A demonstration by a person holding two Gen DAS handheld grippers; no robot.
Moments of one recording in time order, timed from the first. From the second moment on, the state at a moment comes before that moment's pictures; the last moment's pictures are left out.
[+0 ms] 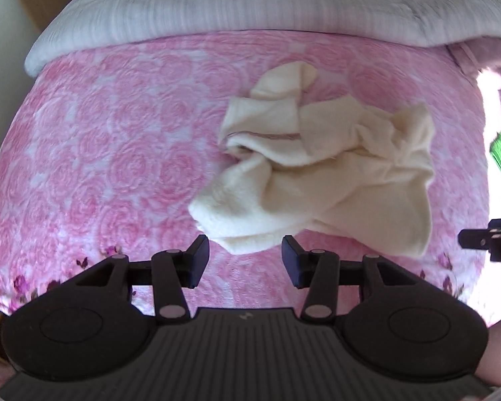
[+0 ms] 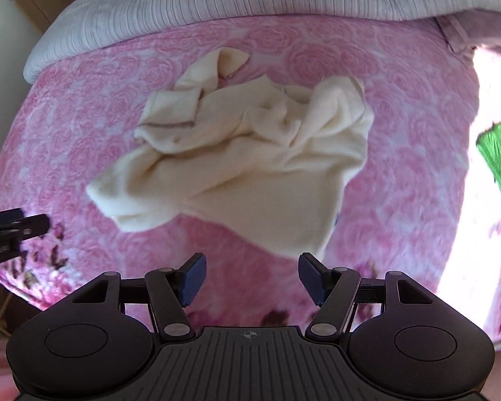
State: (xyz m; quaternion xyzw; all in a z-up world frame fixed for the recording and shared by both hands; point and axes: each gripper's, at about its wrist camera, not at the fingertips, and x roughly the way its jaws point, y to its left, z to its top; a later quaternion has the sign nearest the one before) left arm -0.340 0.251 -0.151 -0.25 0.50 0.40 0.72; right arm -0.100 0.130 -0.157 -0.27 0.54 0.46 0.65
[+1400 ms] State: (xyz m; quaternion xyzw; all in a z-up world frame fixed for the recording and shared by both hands) left arm -0.375 0.477 -0.246 -0.28 0.52 0.31 0.75; right arm -0.086 0.260 -0.313 0.10 0.69 0.28 0.66
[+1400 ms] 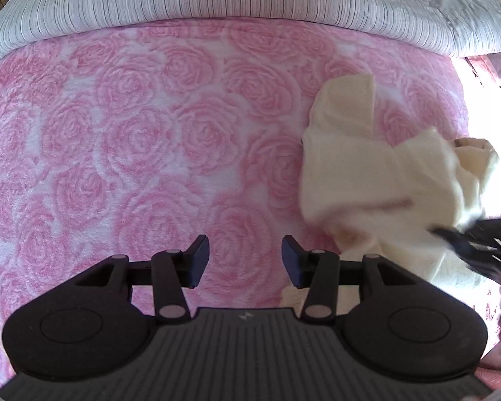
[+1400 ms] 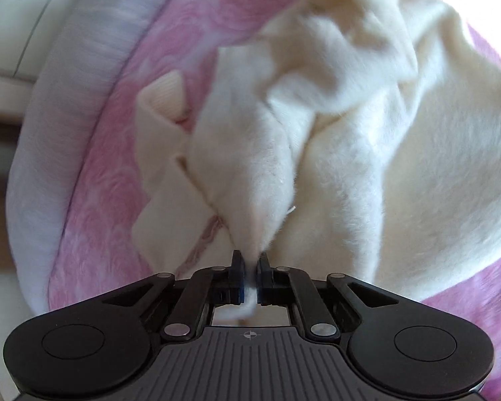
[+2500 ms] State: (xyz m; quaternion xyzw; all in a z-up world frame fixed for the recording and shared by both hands) left arm -0.005 0.368 -0.369 0.00 0.54 0.05 0.84; right arm 0.103 -0.100 -0.248 -0.03 0.60 0.03 0.80
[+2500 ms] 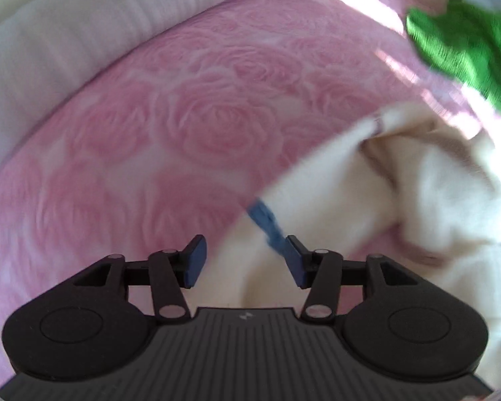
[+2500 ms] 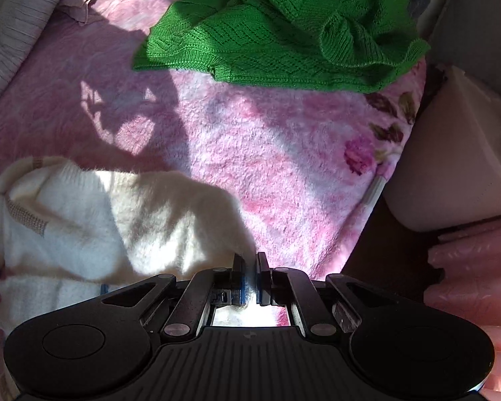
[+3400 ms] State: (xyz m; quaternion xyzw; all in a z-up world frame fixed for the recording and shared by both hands) left arm -0.451 0.381 -0.040 -0.14 0.24 0.54 0.79; right arm 0.059 0.093 -0.087 -0.16 0.35 0.47 0.80
